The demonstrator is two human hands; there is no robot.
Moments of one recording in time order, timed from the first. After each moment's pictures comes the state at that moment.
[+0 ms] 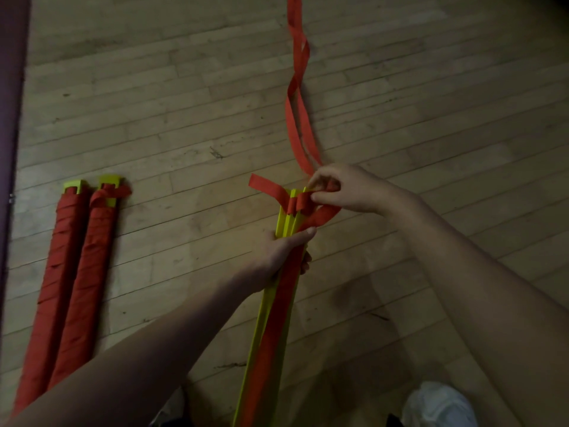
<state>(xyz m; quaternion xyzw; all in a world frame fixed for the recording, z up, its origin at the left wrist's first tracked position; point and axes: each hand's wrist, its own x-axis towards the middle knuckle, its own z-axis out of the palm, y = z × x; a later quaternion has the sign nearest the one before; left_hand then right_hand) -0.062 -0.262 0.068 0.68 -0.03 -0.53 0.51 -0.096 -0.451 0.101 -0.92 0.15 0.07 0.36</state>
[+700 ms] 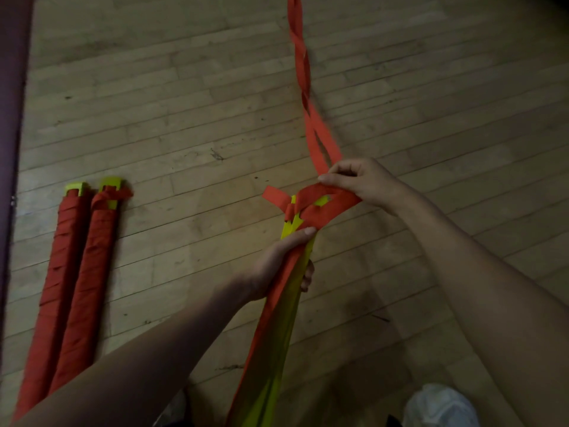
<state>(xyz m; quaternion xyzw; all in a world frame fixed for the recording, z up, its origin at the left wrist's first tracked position) -0.066 -0.251 0.071 0.56 -0.06 -0.64 0.52 -0.103 -0.464 0.096 -0.79 0.20 0.00 0.58</state>
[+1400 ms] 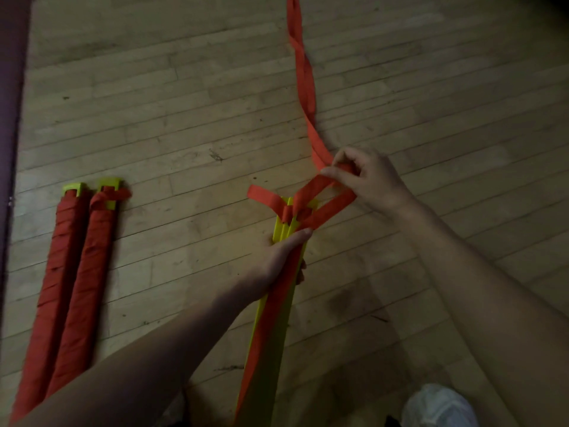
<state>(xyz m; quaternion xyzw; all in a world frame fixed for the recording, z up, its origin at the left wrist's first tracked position) -0.067 -0.255 0.064 0.68 -0.03 -0.51 0.53 -0.108 -0.465 0.098 -0.90 0.15 -0.16 0.37</state>
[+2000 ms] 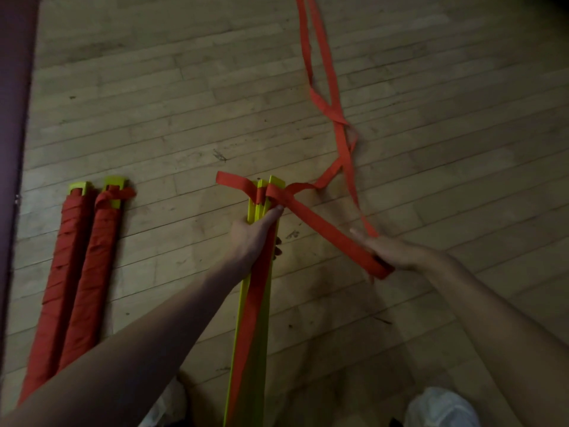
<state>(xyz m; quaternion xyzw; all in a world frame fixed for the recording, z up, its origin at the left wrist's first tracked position) -0.028 -0.249 0.060 0.75 0.02 -0.39 0.53 -0.184 -0.455 0.045 -0.76 0.33 0.32 0.45</state>
